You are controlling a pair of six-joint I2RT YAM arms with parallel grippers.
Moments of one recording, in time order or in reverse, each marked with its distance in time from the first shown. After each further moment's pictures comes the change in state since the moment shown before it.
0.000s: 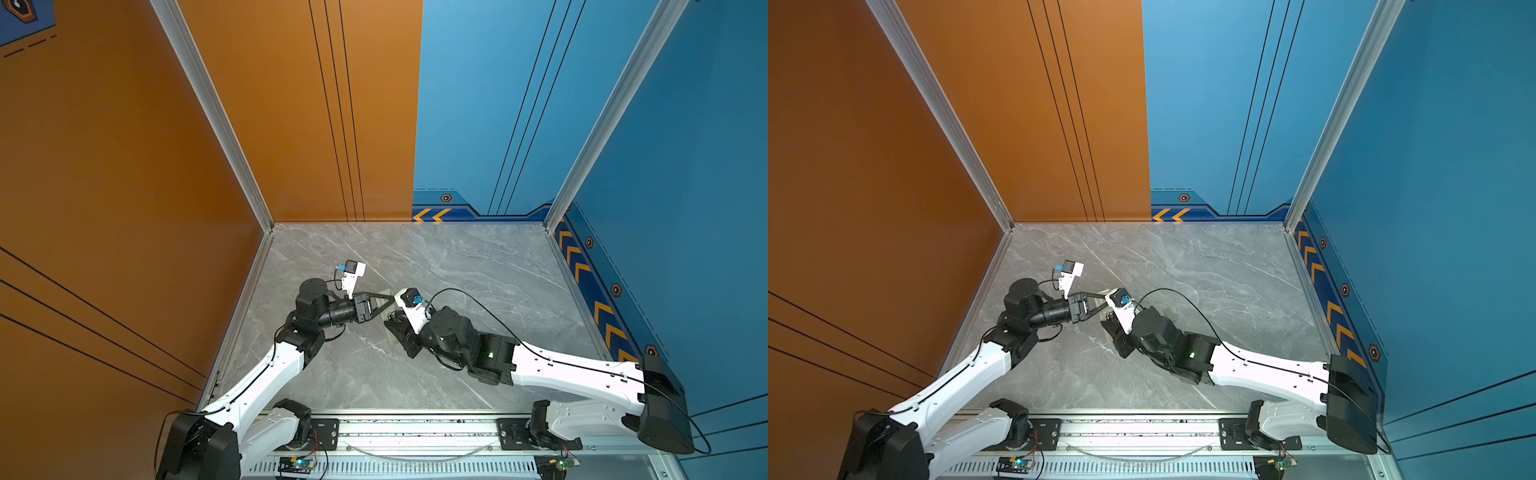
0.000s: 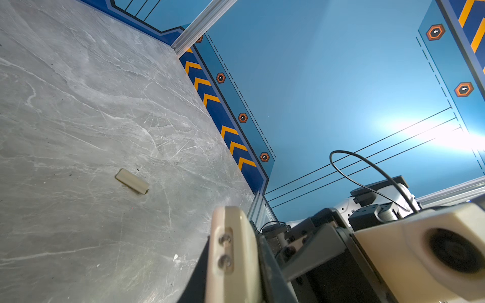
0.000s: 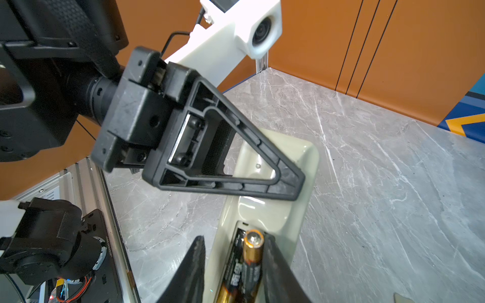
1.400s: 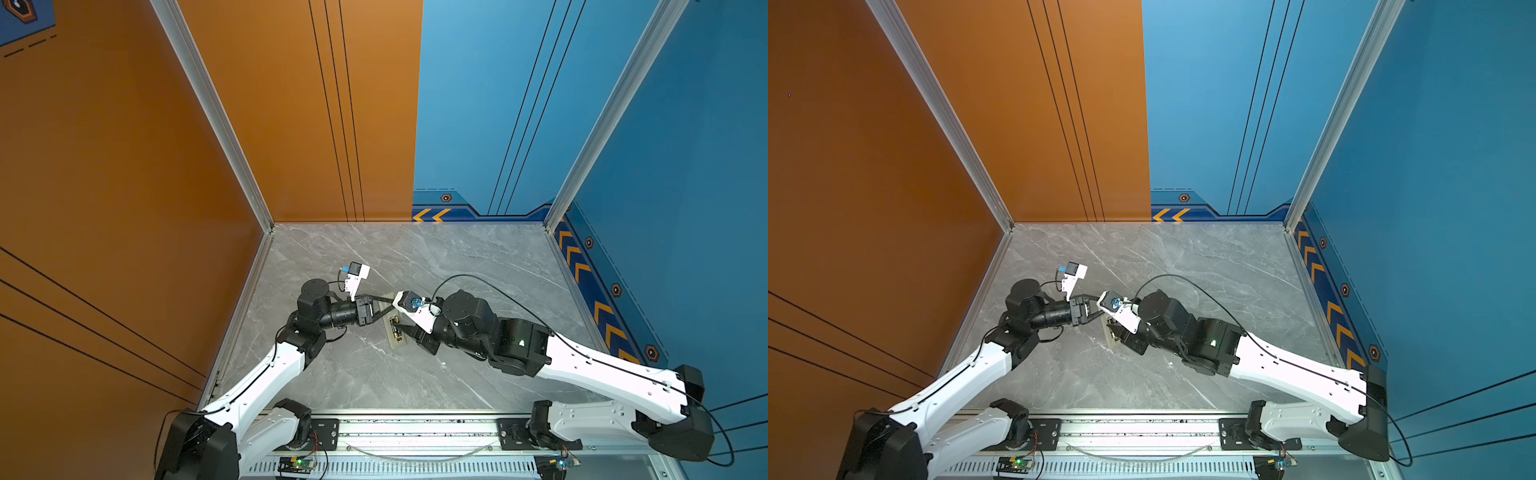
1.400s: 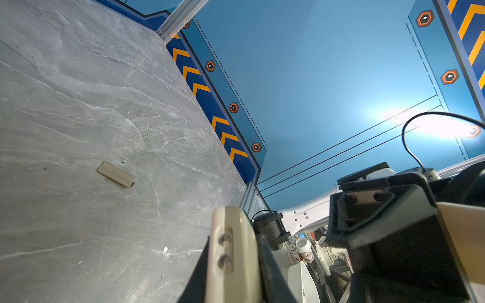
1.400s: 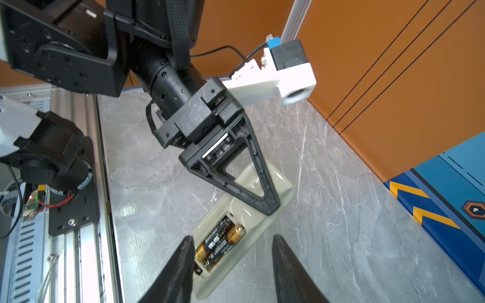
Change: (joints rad) left arm -0.020 0.000 0.000 0.004 0.050 -0.008; right arm -0.010 -0.076 0.272 -0.478 -0.085 -0.415
